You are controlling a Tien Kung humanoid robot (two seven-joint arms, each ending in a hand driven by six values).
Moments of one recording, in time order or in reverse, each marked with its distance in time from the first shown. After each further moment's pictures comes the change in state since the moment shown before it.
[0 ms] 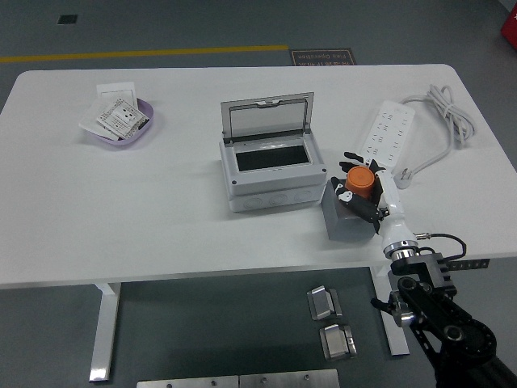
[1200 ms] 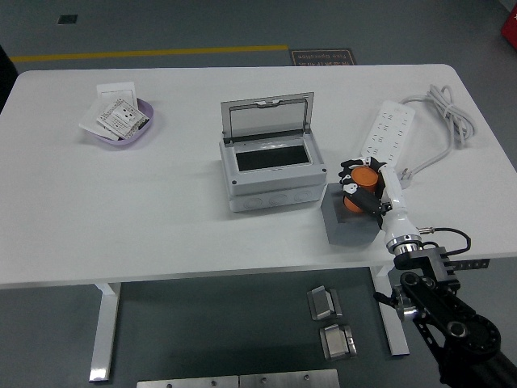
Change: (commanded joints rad) left arm -0.008 -0.002 0.033 0.000 -0.037 0.008 -0.026; right arm 0.014 -0.021 0.000 0.020 -0.016 -0.022 -0.039
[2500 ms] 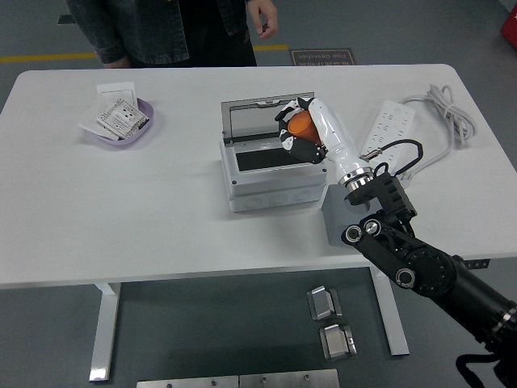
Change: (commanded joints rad) left arm 0.003 0.013 -0.023 0.000 0.015 0.005 0.003; right arm 0.426 0.006 -0.330 -0.121 -0.473 -0.136 -0.248
